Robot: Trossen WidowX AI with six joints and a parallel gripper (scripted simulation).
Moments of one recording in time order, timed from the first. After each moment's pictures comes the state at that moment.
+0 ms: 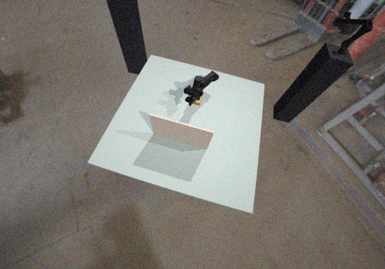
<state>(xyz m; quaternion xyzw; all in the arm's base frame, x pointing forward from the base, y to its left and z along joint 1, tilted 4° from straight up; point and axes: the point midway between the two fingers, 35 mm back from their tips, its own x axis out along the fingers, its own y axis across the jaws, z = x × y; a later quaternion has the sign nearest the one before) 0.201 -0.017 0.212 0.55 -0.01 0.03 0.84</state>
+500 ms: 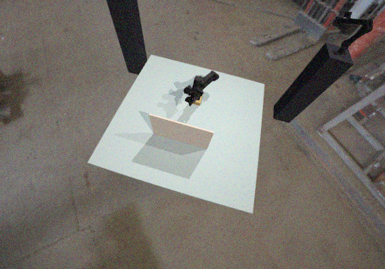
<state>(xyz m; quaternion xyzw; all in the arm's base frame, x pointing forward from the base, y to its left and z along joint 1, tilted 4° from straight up) 0.203 -0.017 0.213 0.55 -0.01 0.04 0.84</state>
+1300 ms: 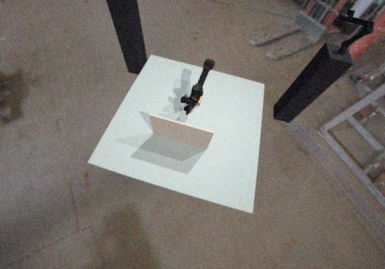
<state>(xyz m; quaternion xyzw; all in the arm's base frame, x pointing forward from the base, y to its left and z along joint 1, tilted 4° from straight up) 0.273 -0.024 0.182 0.61 -0.02 0.01 0.79</state>
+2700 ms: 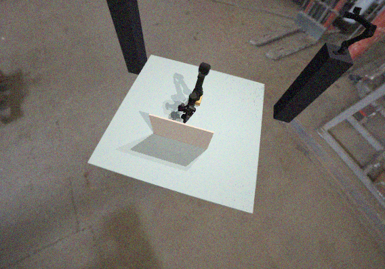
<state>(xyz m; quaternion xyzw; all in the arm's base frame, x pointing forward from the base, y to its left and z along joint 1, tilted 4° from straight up) 0.354 -0.024 0.182 0.62 -0.02 0.01 0.79</state>
